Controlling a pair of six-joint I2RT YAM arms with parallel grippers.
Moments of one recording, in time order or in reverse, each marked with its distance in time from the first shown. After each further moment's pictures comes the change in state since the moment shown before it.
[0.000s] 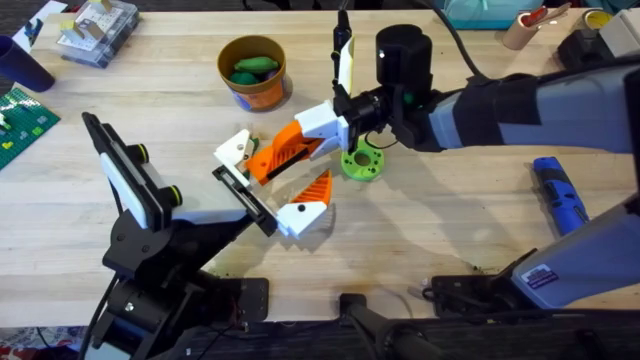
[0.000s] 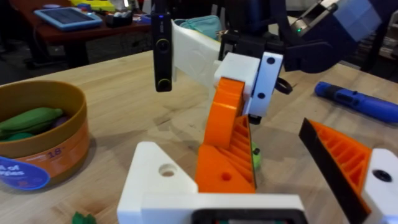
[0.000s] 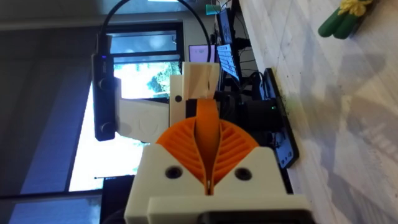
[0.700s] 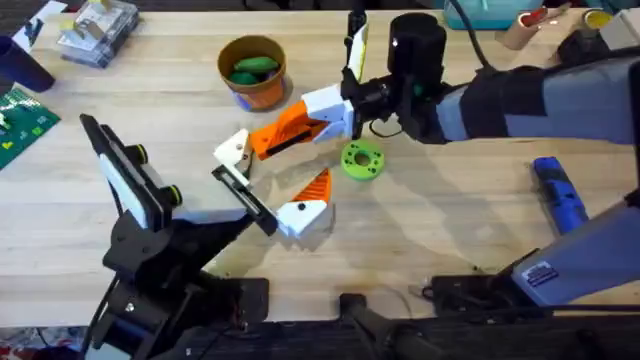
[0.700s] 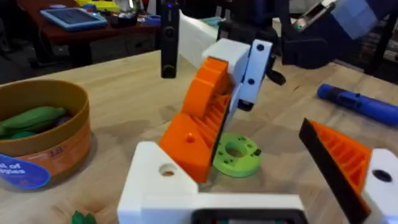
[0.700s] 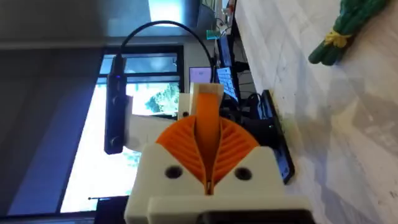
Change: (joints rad) left arm 0.005 0.006 0.005 0.002 -0.018 -0.004; right arm -0.056 0.007 0.018 0.062 0.032 0.048
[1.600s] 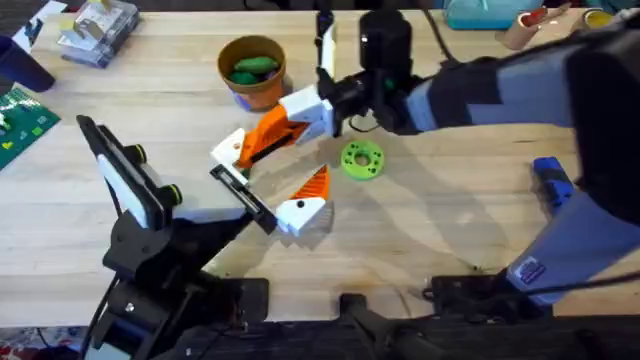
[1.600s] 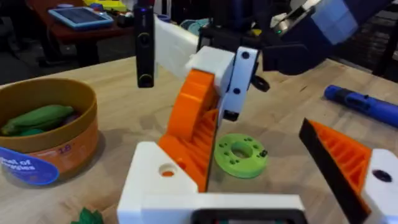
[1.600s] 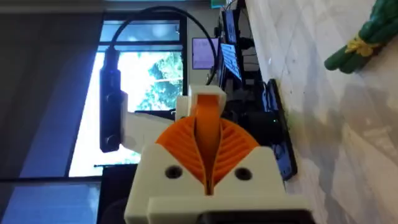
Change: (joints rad) left arm 0.000 0.000 0.000 -0.001 -0.023 0.003; right arm 0.067 0.125 0.145 -0.015 -0.078 -0.003
